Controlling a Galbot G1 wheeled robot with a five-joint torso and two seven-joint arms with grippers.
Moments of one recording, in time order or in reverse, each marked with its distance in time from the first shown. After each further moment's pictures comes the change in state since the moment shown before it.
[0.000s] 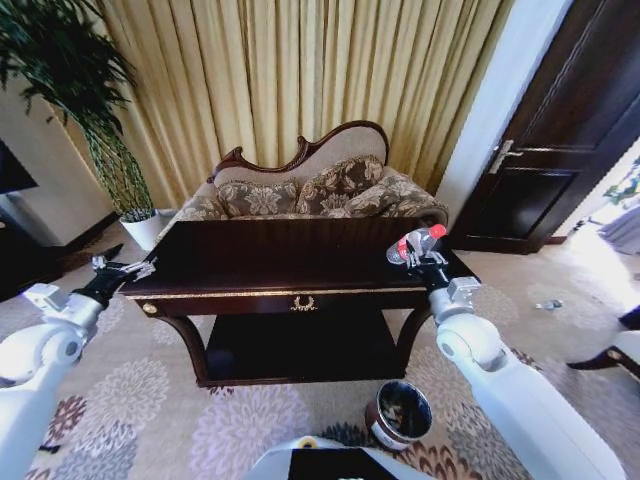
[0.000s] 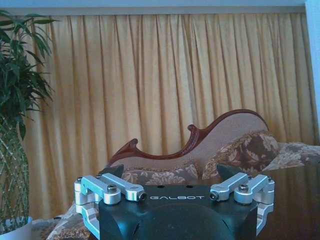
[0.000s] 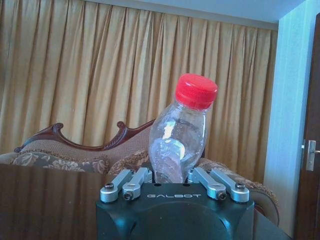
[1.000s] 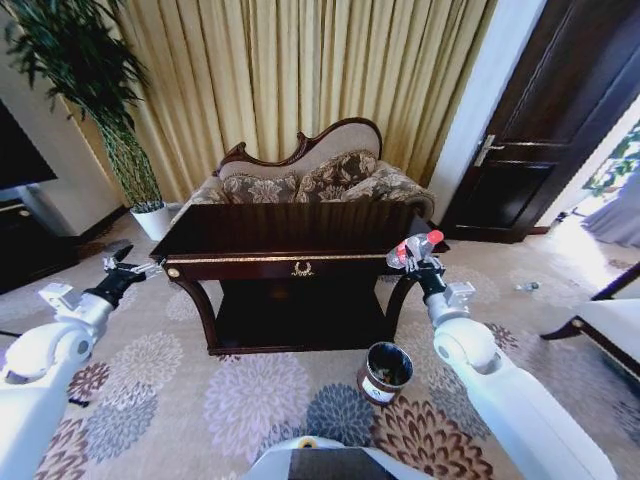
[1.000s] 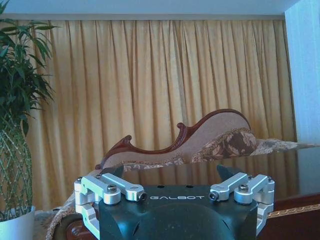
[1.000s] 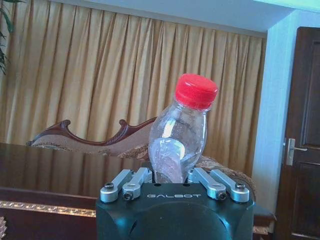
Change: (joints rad) left arm -0.017 -0.012 0.042 0.004 0.018 0.000 -0.001; right arm -0.028 0.046 -0.015 -0.060 -0.074 0.058 -0.033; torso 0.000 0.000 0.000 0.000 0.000
